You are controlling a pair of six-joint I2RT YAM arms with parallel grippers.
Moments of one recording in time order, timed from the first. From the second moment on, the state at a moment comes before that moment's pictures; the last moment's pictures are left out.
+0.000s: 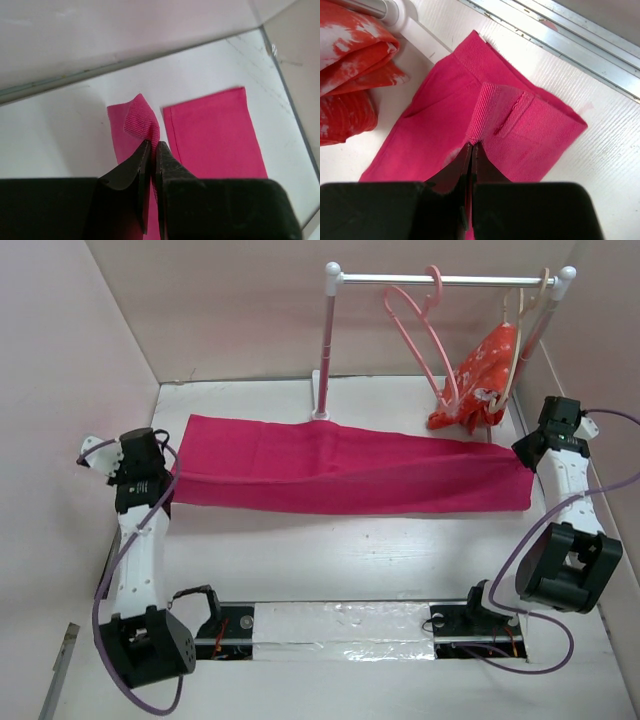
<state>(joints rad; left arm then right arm) 0.21 1.01 0.90 -0.49 -0.58 -0.85 -0.34 1.40 1.19 -0.61 0.25 0.71</state>
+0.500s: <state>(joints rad) 0.21 1.30 1.10 -0.41 -0.48 -0.82 -0.34 1.56 1.35 -0.62 0.25 0.72</state>
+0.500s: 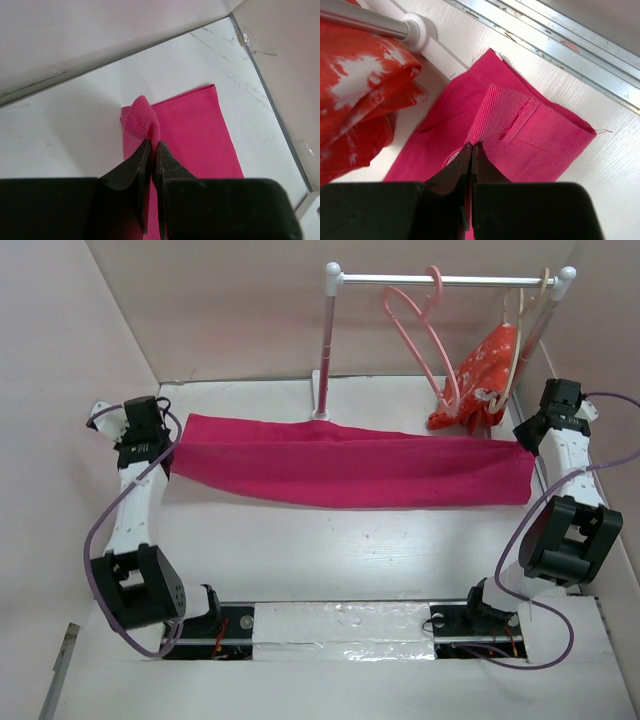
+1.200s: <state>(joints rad) 0.15 1.76 1.36 -0.24 -0.47 -0.70 -0.32 1.78 1.47 -0.54 0.22 0.70</state>
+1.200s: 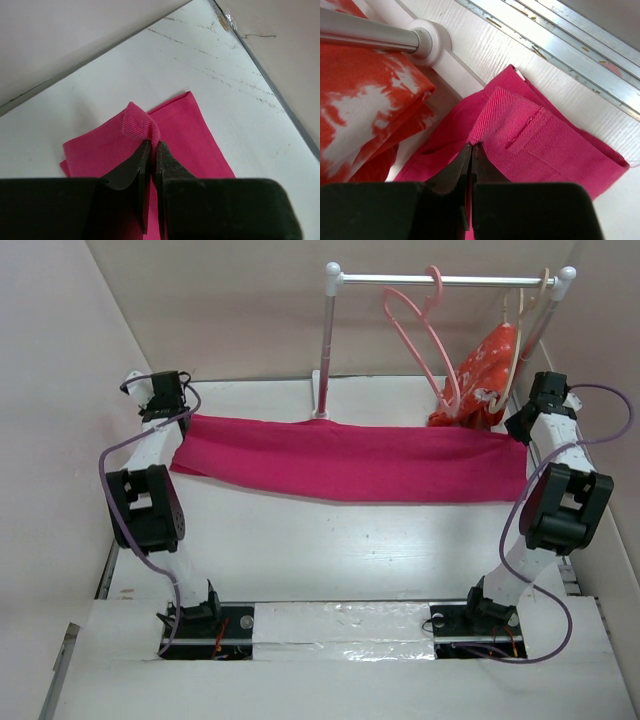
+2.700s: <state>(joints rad) 0.12 1.49 0.84 -0.20 -0.27 -0.91 -0.30 1.02 0.42 0.08 -0.06 1.04</state>
